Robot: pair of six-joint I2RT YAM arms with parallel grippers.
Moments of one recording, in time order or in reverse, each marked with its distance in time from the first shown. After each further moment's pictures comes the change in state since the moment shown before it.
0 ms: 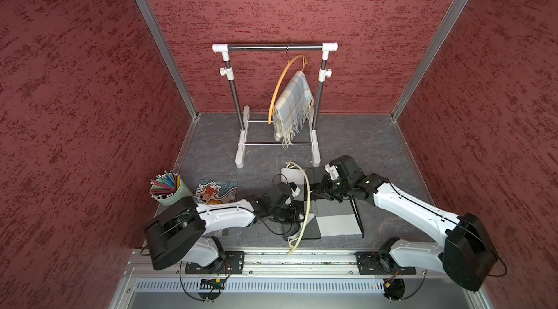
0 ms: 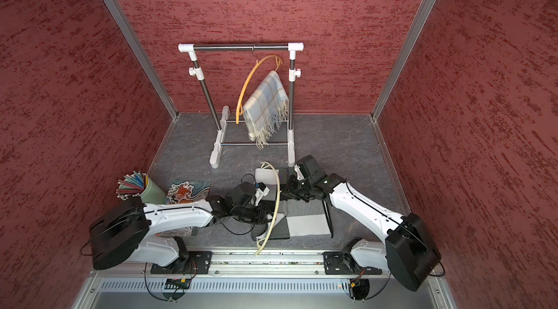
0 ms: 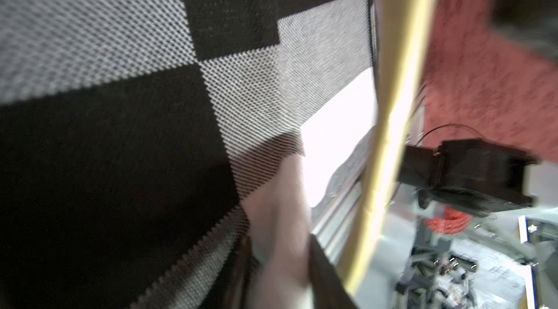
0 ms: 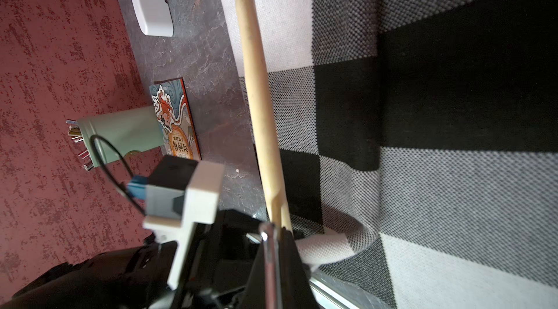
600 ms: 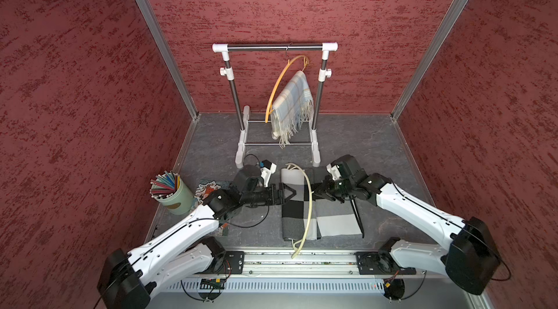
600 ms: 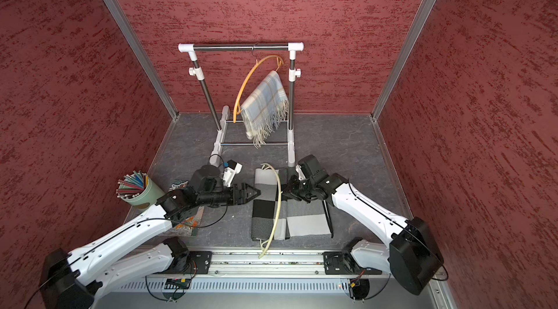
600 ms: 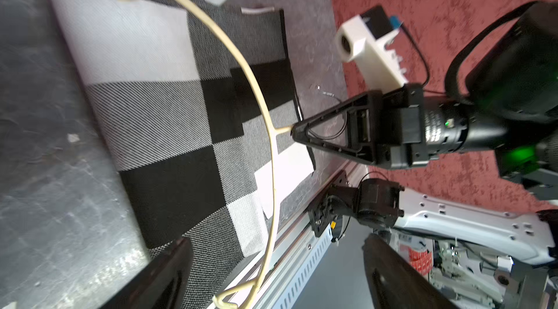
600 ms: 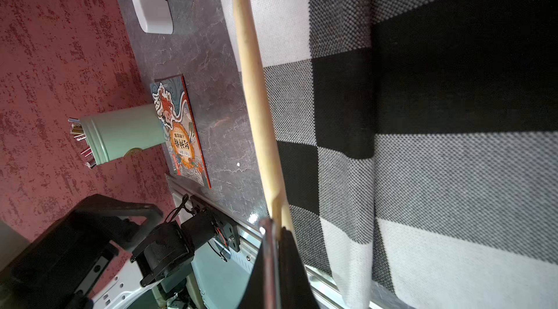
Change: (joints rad) left arm 0.264 -0.544 0.093 -0.390 -0.010 0.067; right arm -0.001 -0.023 0.024 -0.057 -0.005 0.005
